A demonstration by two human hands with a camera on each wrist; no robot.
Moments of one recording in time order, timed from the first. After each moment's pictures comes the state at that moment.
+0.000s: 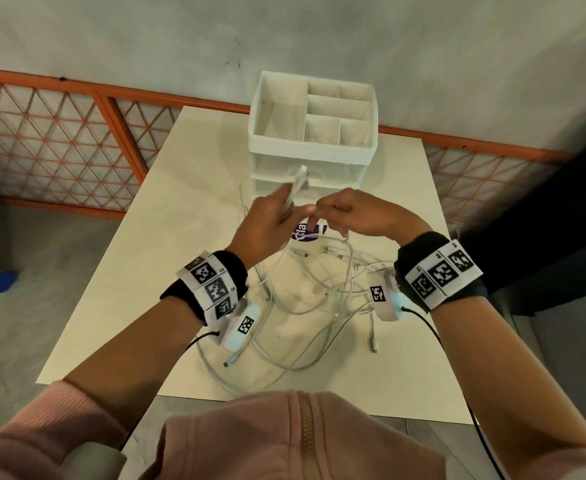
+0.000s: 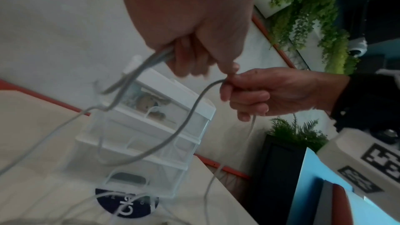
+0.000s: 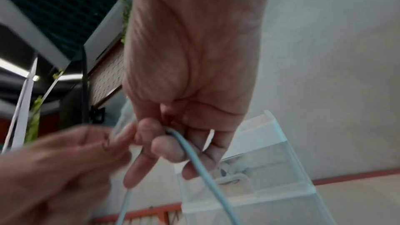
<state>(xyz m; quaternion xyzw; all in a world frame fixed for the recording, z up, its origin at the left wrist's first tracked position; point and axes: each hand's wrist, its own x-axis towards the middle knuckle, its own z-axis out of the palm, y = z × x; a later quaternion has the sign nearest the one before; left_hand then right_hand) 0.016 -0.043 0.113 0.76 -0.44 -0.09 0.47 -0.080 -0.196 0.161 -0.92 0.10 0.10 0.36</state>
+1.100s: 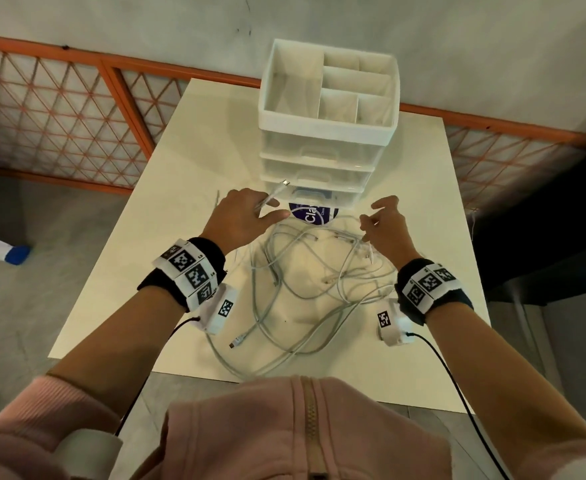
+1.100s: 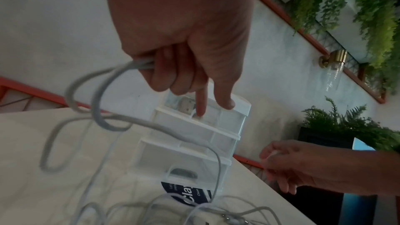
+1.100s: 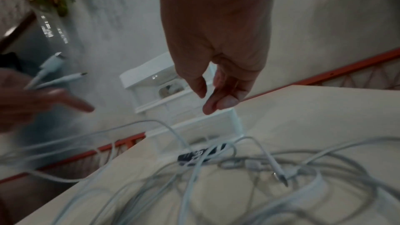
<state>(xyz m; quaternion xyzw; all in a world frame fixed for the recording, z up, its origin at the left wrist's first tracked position) 0.052 -0.010 0.082 0.85 -0.38 -0.14 0.33 -0.102 -0.232 0.036 -0.82 0.38 -0.12 0.42</state>
